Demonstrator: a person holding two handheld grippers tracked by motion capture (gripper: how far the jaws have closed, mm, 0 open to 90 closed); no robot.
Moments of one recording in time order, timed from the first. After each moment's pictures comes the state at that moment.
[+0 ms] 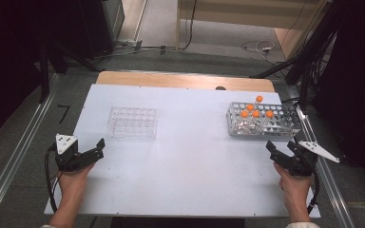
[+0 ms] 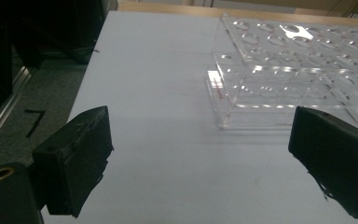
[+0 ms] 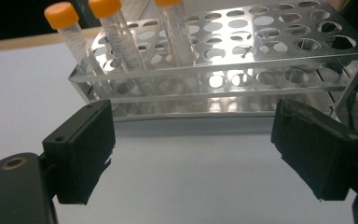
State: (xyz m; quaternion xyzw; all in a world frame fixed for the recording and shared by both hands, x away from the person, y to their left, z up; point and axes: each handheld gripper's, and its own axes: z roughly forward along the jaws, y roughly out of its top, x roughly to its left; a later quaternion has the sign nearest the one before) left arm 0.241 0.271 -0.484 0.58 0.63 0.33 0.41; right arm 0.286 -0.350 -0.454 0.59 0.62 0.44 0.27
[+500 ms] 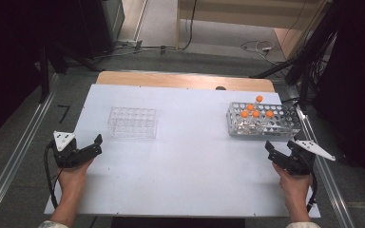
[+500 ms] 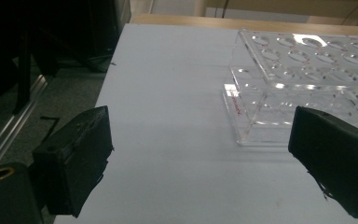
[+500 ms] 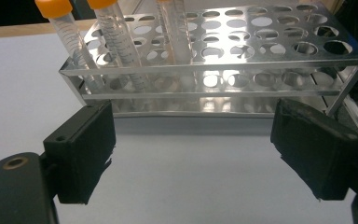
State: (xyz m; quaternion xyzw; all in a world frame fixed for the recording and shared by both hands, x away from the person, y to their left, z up) left arm 0.249 0.274 -0.482 0.57 0.62 0.36 0.40; right arm 0.289 -0.347 -0.455 0.58 0.63 0.42 0.29
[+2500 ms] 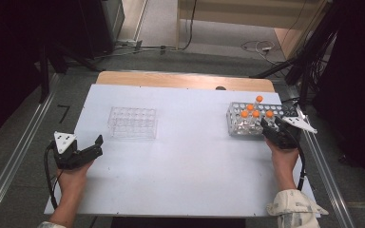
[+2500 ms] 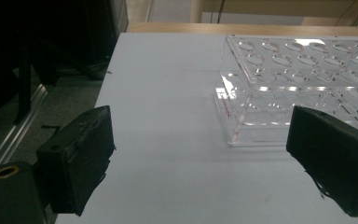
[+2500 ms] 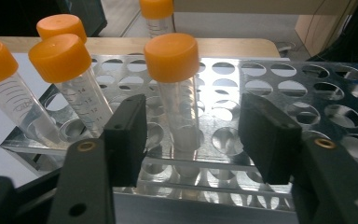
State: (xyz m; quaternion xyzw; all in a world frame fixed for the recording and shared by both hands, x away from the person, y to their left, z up) left arm 0.241 0.267 -0.476 0.57 0.61 0.37 0.40; right arm 0.365 -0.330 -0.455 0.56 0.64 0.41 0.33
